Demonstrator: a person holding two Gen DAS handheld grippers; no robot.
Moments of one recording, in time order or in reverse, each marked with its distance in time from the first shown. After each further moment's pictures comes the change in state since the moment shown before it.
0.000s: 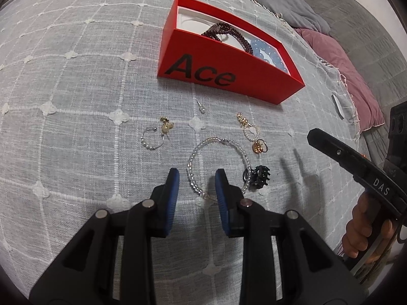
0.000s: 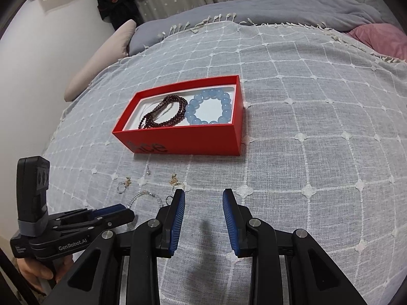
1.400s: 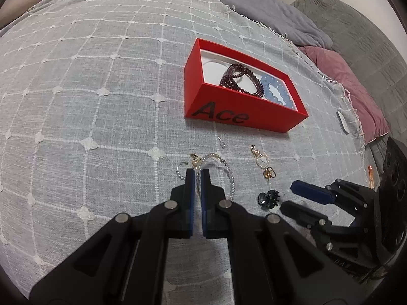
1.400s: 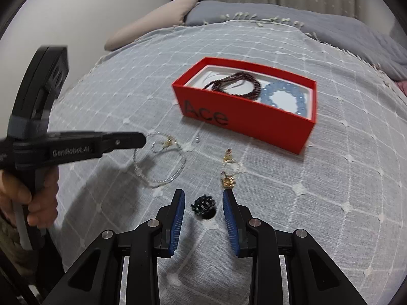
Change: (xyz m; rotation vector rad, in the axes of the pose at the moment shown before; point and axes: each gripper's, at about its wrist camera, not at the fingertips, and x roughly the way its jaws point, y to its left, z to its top) left arm -0.030 0.010 0.015 0.007 -0.114 0.059; right arm 0.017 0.063 -0.028 -0.350 0.072 0.070
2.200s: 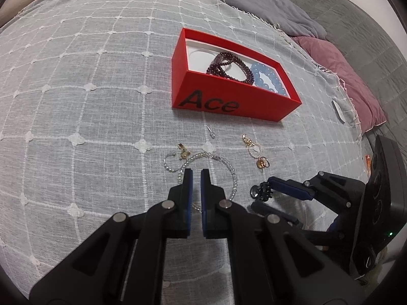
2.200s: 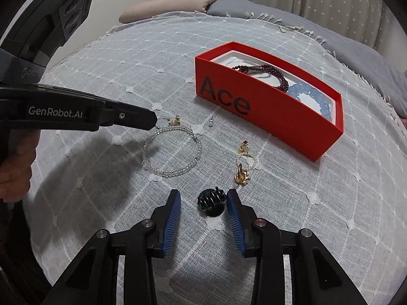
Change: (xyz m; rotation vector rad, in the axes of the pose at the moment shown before) left arm 0.007 -0.011 -0.004 0.039 0.039 -0.029; right arm 0.029 0.019 -0.011 -0.172 0.033 -0.082
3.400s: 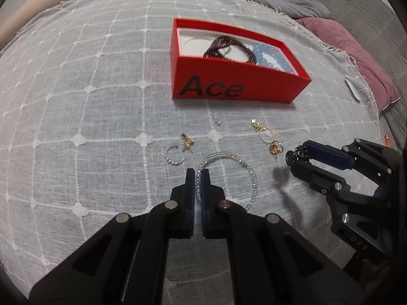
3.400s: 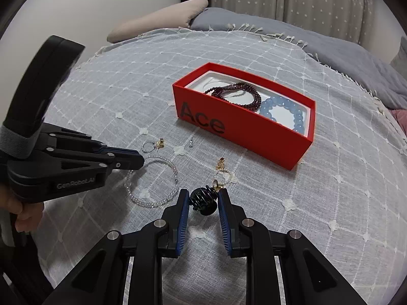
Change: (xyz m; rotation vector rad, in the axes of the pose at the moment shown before) left arm 0.004 -0.012 -0.010 0.102 0.007 0.126; right arm -0.026 -0.017 0.007 0.082 -0.081 -0.026
